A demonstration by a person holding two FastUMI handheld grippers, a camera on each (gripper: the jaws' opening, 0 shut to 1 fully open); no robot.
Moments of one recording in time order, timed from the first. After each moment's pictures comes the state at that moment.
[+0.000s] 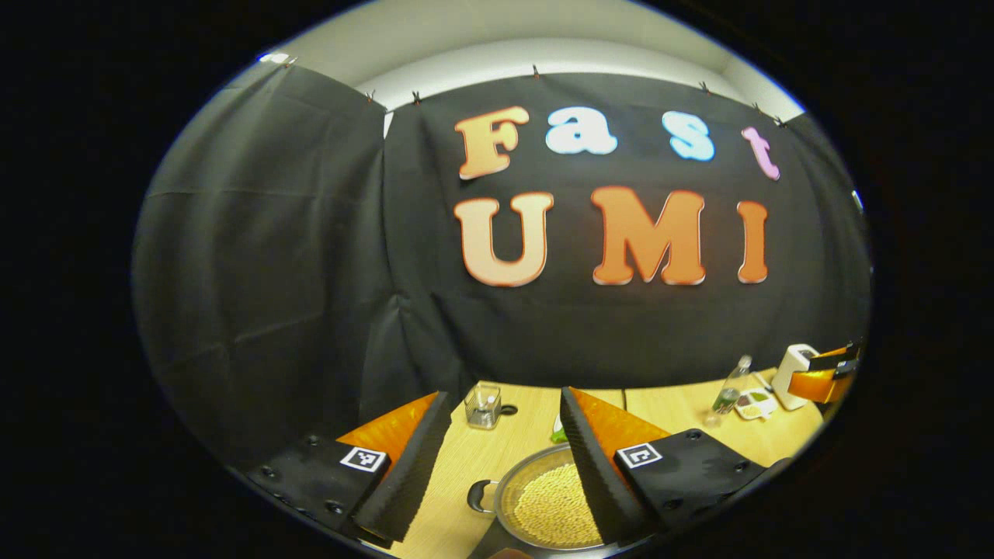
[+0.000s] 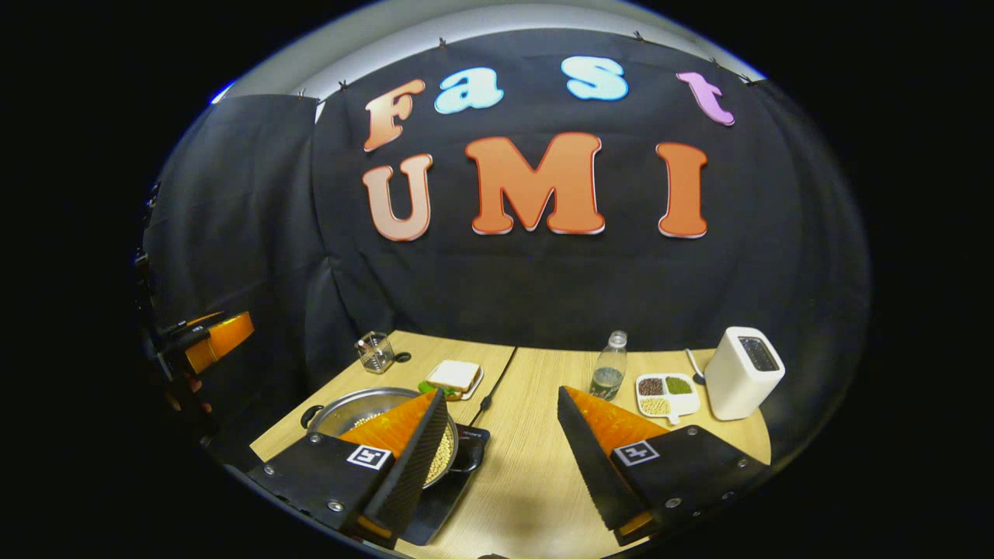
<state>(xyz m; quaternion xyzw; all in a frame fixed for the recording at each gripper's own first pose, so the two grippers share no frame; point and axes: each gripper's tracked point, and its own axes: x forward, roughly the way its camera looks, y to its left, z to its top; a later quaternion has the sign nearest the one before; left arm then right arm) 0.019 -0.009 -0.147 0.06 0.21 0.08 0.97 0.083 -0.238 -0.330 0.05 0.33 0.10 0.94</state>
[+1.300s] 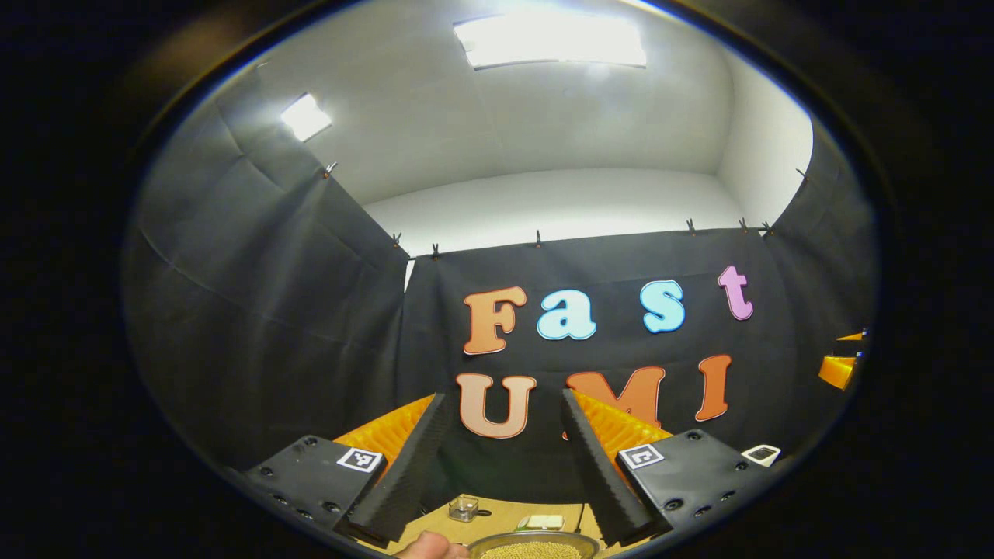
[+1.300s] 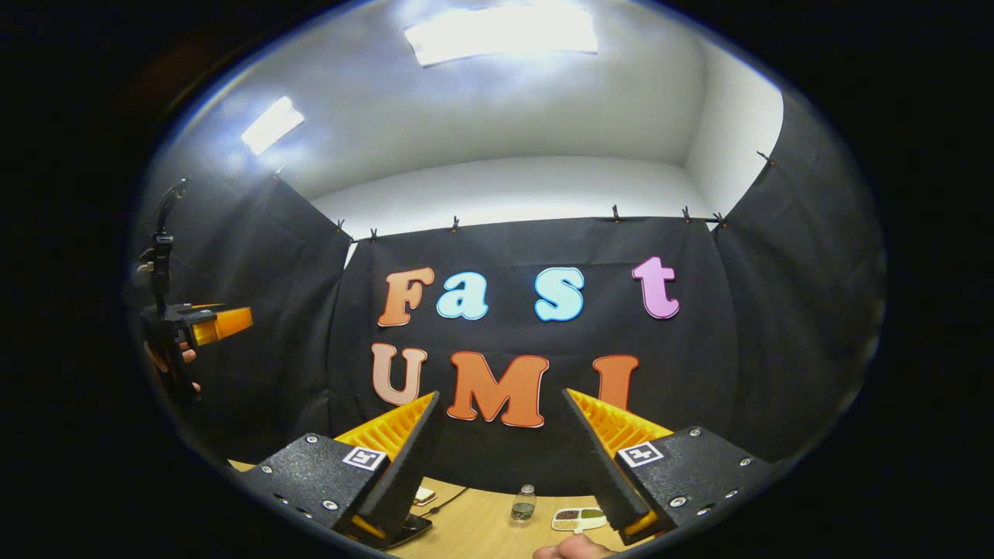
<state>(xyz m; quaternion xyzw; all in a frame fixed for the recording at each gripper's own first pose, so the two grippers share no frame) -0.037 -0.068 0.119 0.05 -0.04 0.07 1.00 0.036 -0.375 -0.081 0.03 0.01 0.07 1.00</state>
